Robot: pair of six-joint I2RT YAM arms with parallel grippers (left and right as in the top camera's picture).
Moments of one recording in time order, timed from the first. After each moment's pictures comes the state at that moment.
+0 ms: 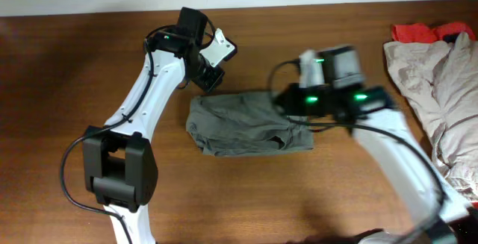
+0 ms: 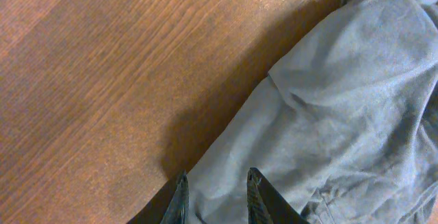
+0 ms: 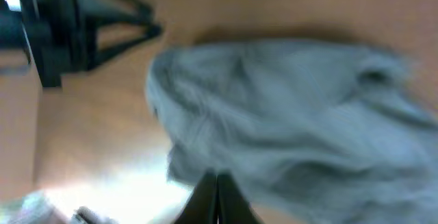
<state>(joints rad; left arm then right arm) -0.30 2.06 1.81 -0.98 0.23 0.46 0.29 1.49 1.20 -0.66 -0.48 0.41</state>
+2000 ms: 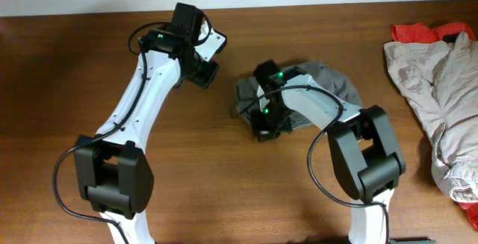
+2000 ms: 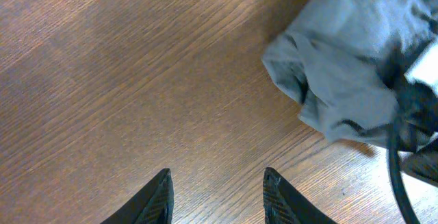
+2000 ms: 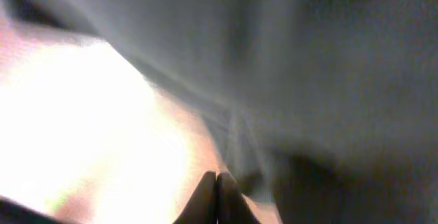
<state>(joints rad) -0.29 2.00 1.82 -1.01 0.11 0.29 0.44 2.09 1.47 -1.03 -0.37 0.36</state>
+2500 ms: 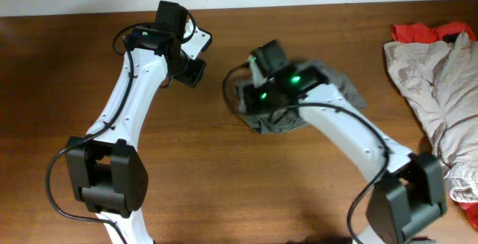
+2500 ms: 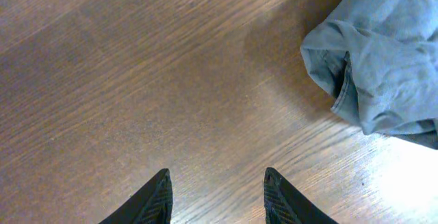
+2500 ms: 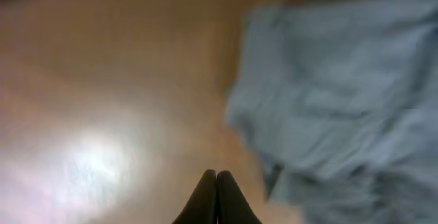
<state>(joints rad) -0.23 1.99 1.82 -1.04 0.11 0.29 0.48 1.78 1.47 -0.77 -0.18 0.31</state>
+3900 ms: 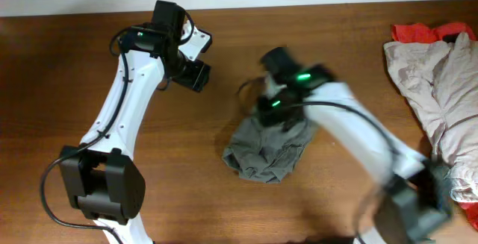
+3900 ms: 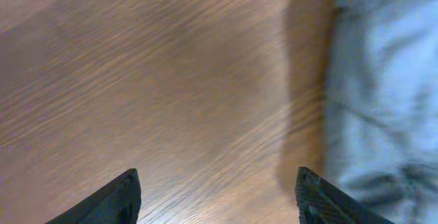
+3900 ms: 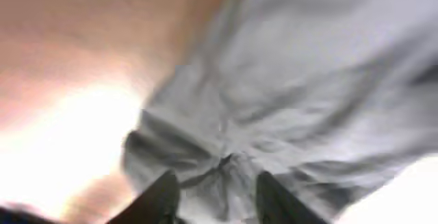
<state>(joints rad) -0.23 1.95 1.83 -1.10 0.21 0.29 0.42 1.71 1.47 -1.05 -0.21 0.40</state>
